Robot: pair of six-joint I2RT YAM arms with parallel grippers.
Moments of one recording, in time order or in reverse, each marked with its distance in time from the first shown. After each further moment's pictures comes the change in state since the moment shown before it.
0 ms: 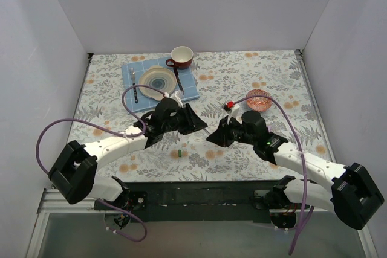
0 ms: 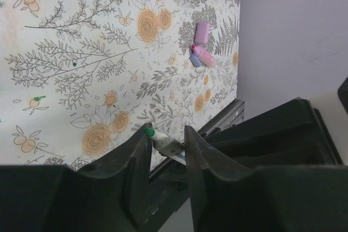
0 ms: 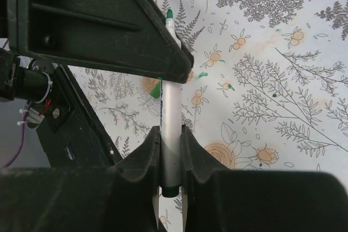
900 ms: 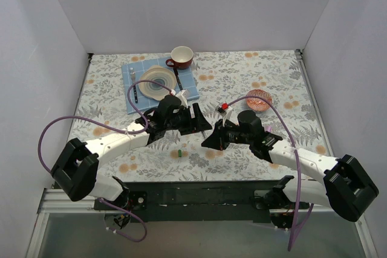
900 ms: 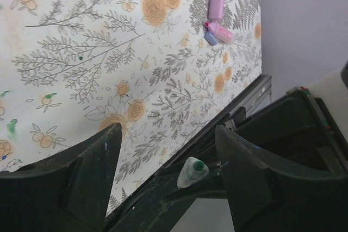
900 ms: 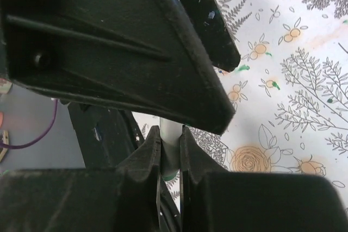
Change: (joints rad) left arm -0.001 0.041 0.064 -0.064 0.086 0.177; right arm 0.010 0.094 0.001 0.069 -0.161 0.035
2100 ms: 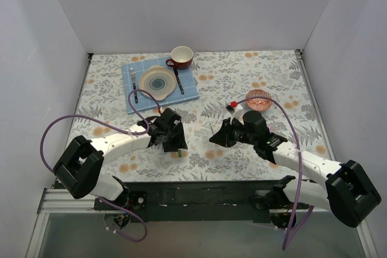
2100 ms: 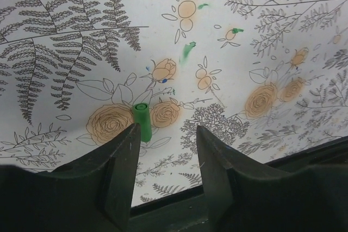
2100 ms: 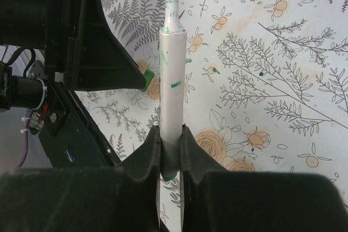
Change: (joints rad) left arm 0.000 0.016 -0.054 -0.433 -0.267 0.015; right arm -0.067 -0.045 -0.034 -0.061 0.134 0.029
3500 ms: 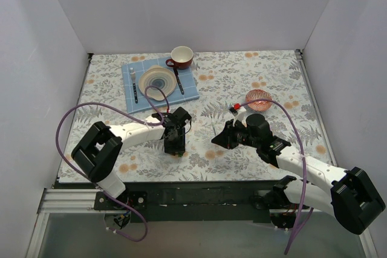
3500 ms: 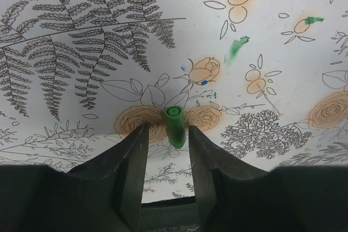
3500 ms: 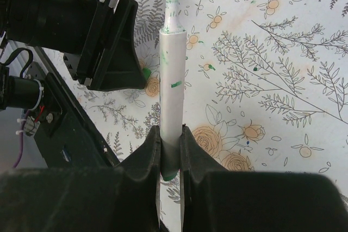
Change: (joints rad) left arm -0.039 0.209 0.152 -0.212 -0.066 0.101; right arm 0.000 -0.076 -0.046 -0.001 0.026 -0.005
